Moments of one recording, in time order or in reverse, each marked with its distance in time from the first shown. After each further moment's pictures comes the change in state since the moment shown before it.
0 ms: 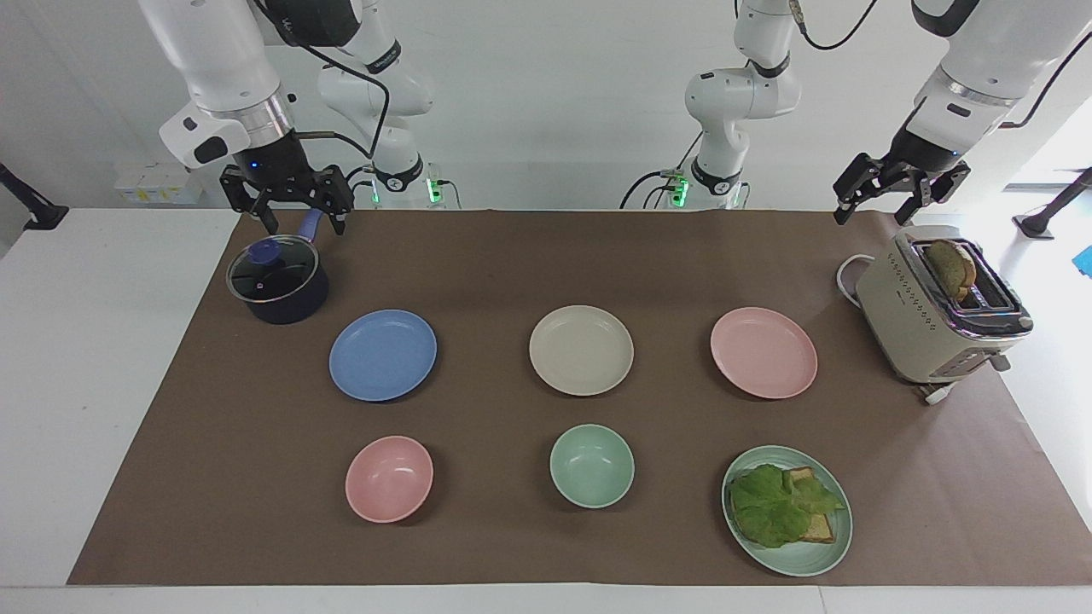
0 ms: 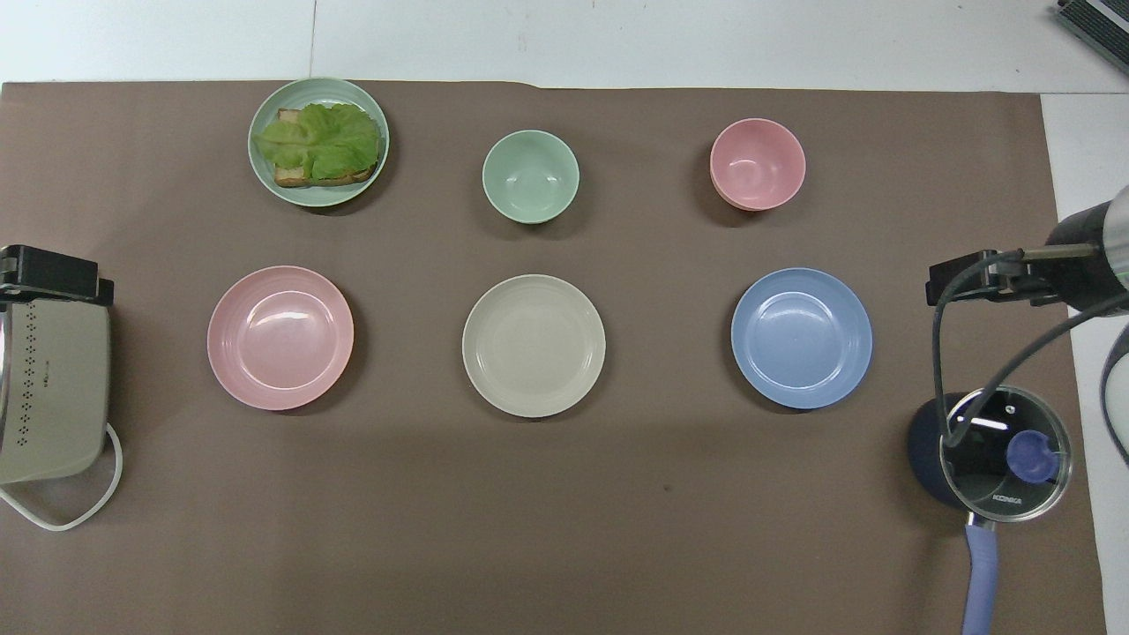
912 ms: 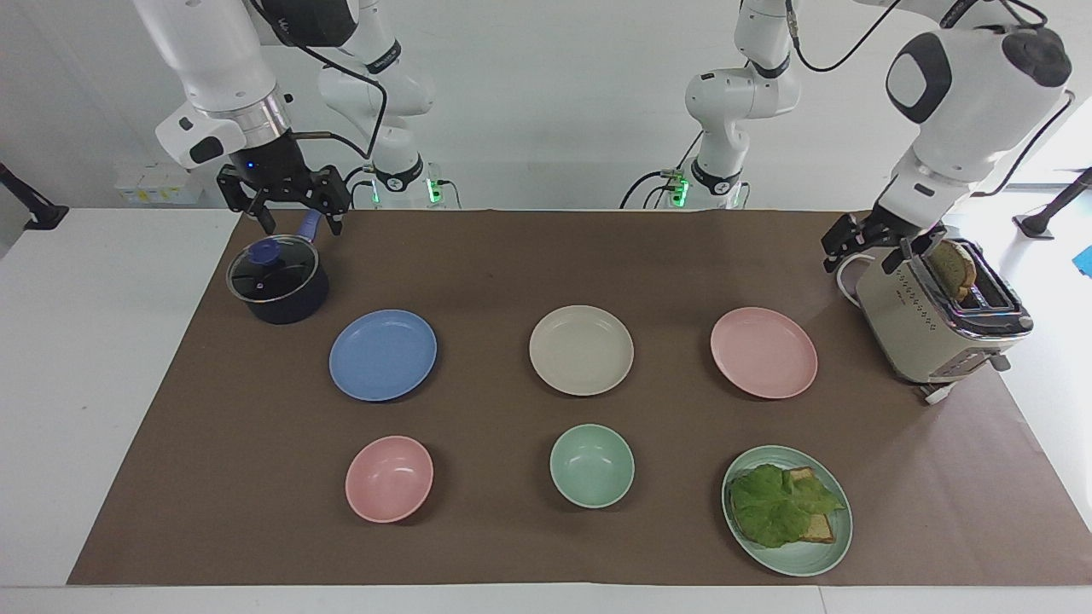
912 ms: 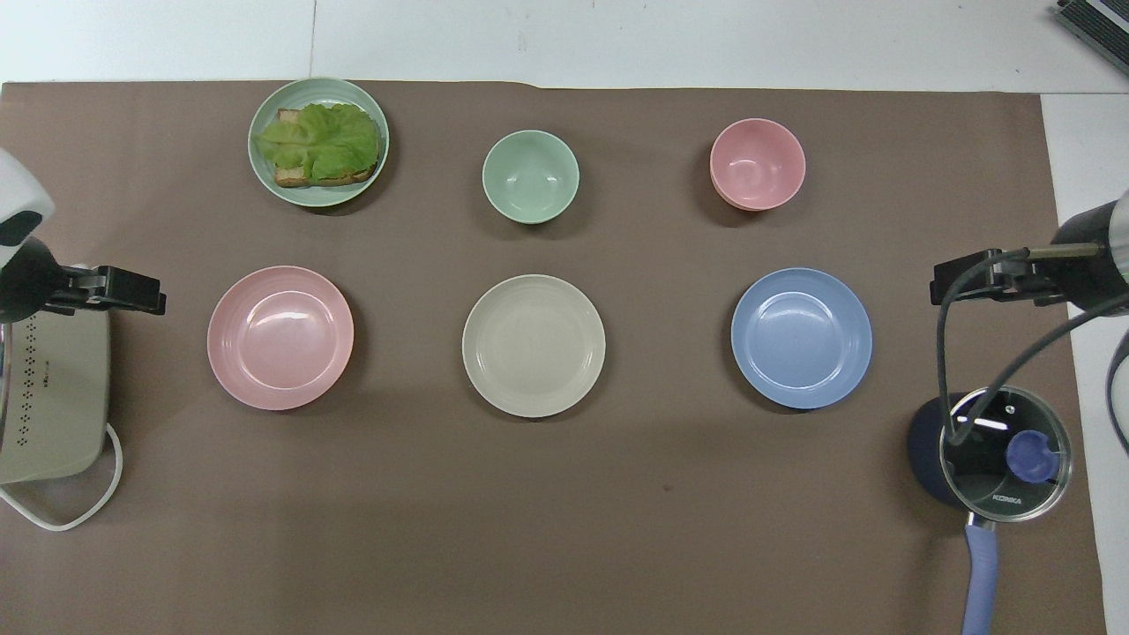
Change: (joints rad) left arm 0.024 0.031 0.001 -0.278 0.039 0.276 0.063; right arm -0.005 0.000 -0.001 0.000 0.000 0.000 0.000
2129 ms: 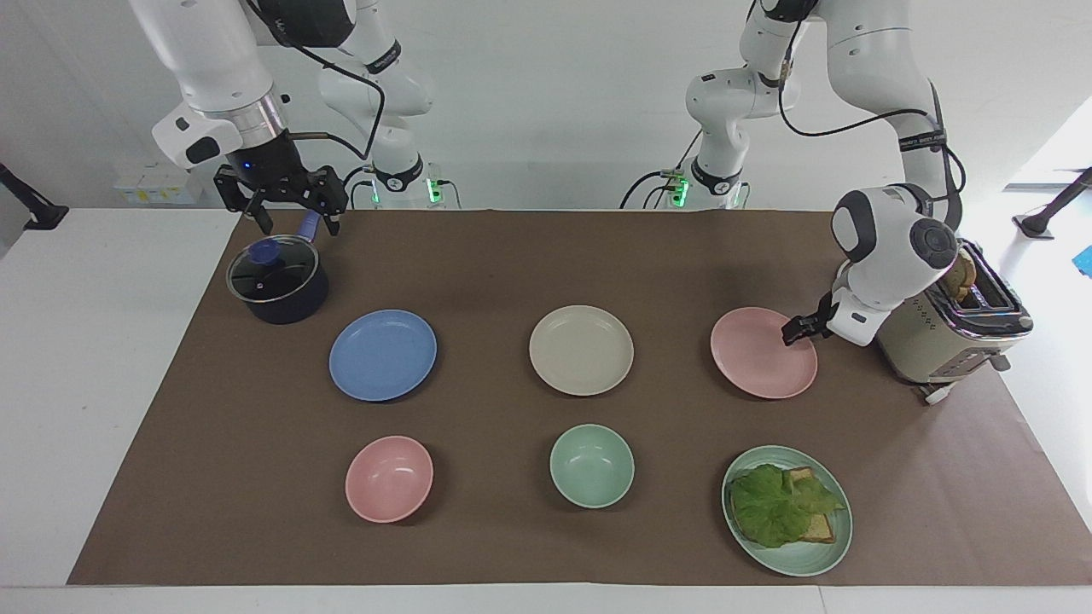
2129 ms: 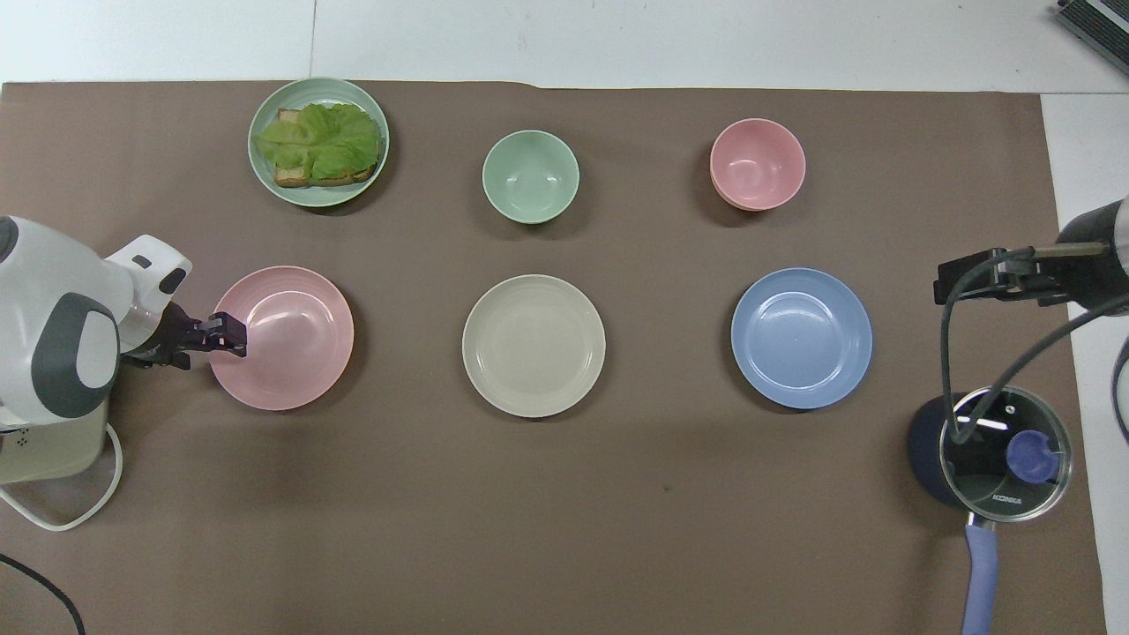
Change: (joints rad) left arm 0.047 0.216 -0.006 -0.251 0.000 0.307 -0.174; right arm -0.005 0.000 -0.001 0.000 0.000 0.000 0.000
